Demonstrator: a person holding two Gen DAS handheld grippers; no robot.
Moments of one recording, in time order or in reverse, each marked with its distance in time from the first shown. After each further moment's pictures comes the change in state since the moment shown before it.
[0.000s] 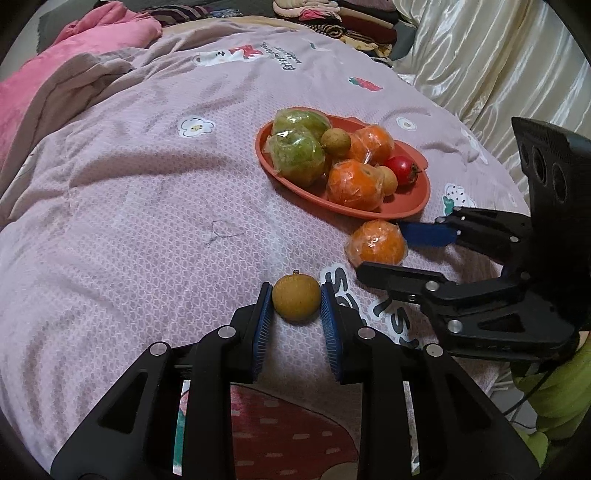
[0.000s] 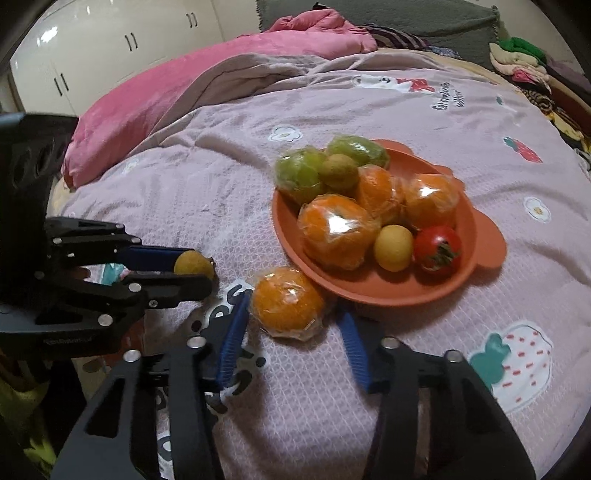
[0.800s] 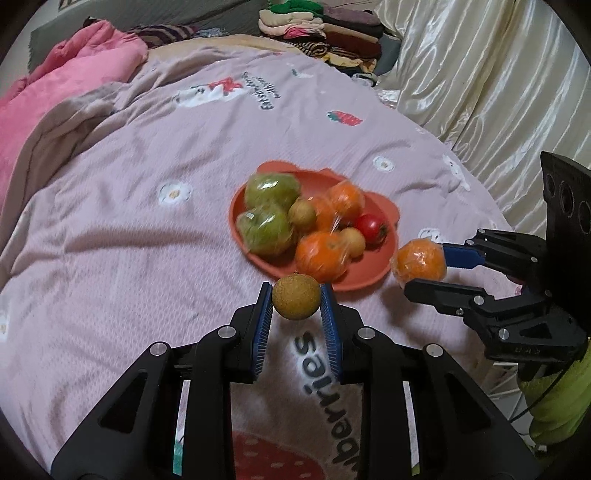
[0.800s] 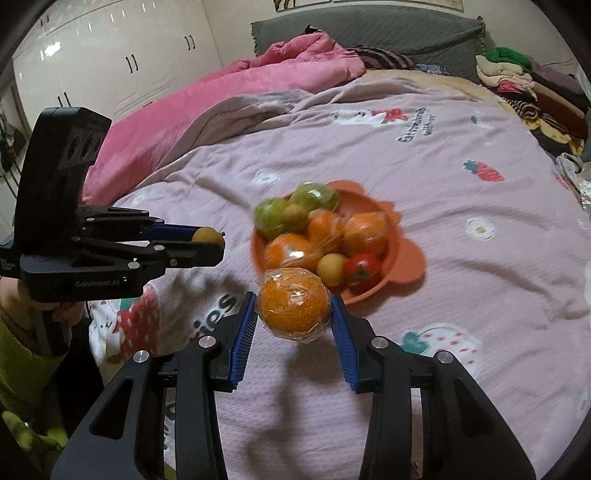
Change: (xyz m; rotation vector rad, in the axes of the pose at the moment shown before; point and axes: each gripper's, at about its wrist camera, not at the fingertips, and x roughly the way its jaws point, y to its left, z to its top) left arm -0.015 -0.021 0.045 0.042 -0.063 -0.034; right arm -0.067 -0.032 0.005 0.028 -0.090 -0.013
